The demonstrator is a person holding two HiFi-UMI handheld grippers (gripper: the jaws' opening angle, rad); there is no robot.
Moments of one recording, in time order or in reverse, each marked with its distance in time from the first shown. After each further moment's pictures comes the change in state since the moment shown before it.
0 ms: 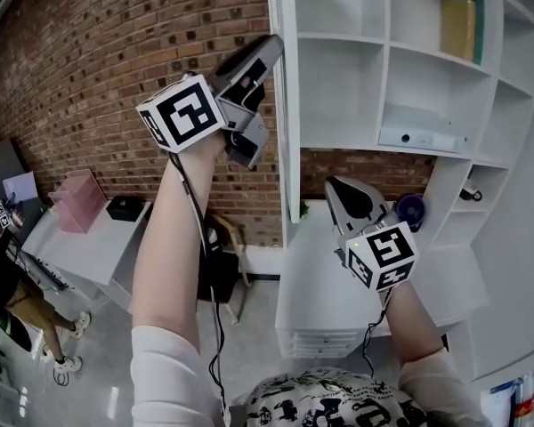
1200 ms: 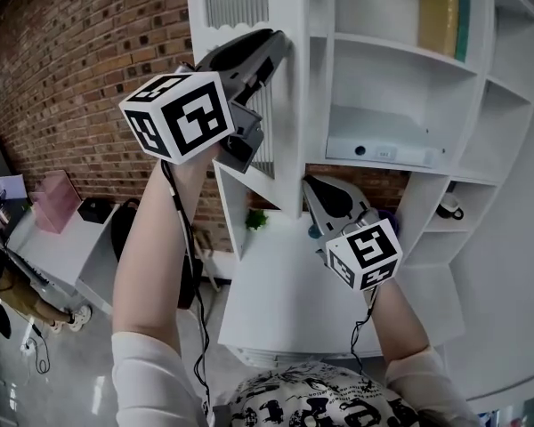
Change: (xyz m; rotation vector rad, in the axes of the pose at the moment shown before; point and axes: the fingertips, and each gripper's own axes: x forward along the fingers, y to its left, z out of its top) left arm 0.185 -0.024 -0.118 0.233 0.097 0.129; right arm -0.021 -0.187 -0.052 -0.019 -0.017 0.095
